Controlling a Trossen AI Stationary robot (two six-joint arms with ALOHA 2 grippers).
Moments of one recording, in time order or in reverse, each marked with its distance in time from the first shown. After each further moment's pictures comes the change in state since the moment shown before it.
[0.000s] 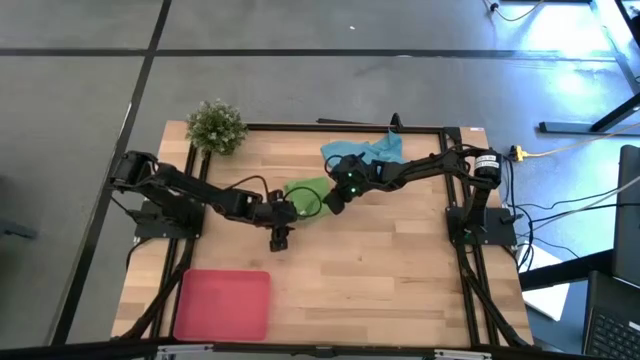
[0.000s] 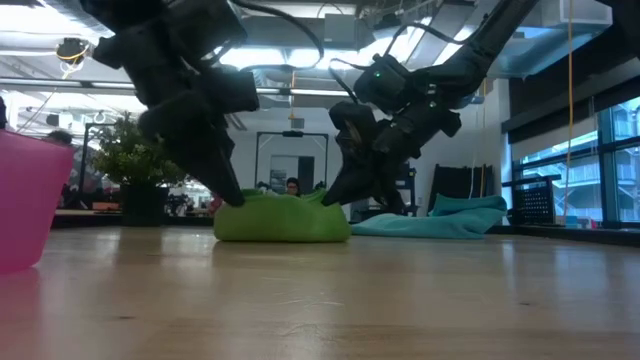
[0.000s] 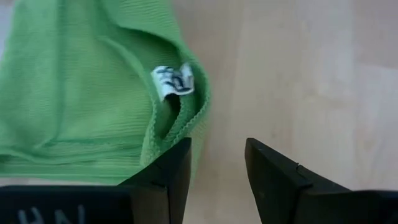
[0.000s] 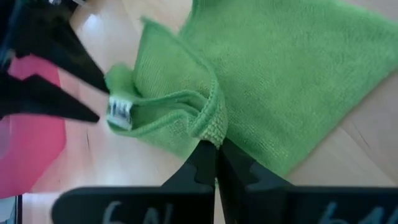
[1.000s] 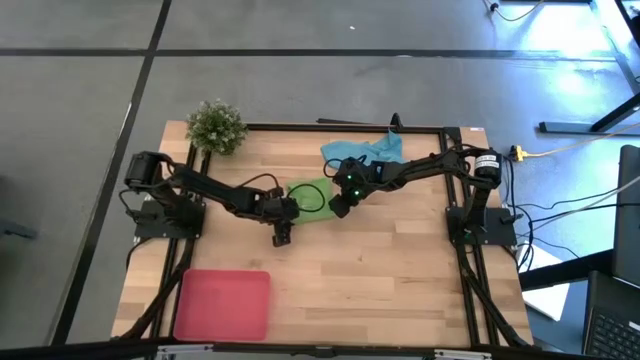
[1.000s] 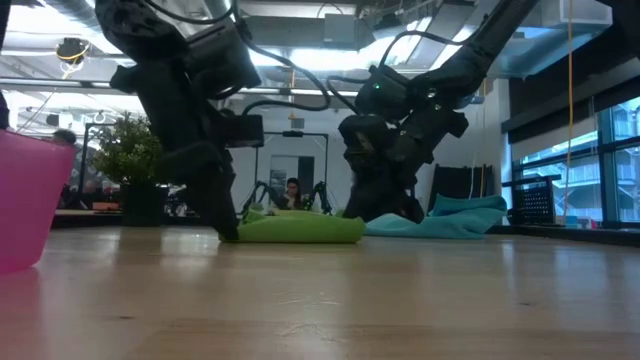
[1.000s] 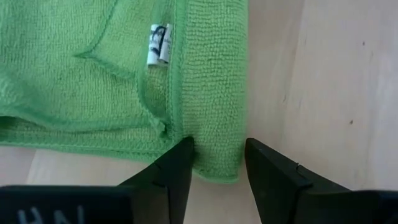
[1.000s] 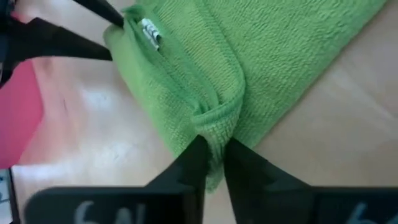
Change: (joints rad) left arm 0.073 0.126 0.002 0.012 0.013 0.014; right arm -0.003 0.000 0.000 -0.153 -0.040 -0.001
